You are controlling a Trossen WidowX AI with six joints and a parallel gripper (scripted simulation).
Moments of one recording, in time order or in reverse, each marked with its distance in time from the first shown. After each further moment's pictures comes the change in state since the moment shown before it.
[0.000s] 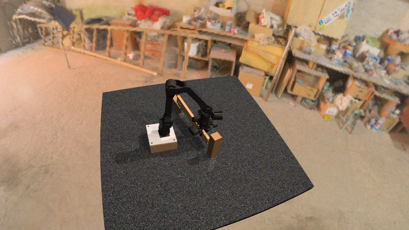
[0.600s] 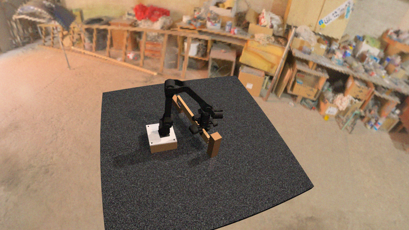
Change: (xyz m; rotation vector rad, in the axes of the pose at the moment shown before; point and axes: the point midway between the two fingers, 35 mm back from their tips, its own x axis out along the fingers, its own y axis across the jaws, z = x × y) arm -0.009 0.000 0.000 0.000 0.000 0.000
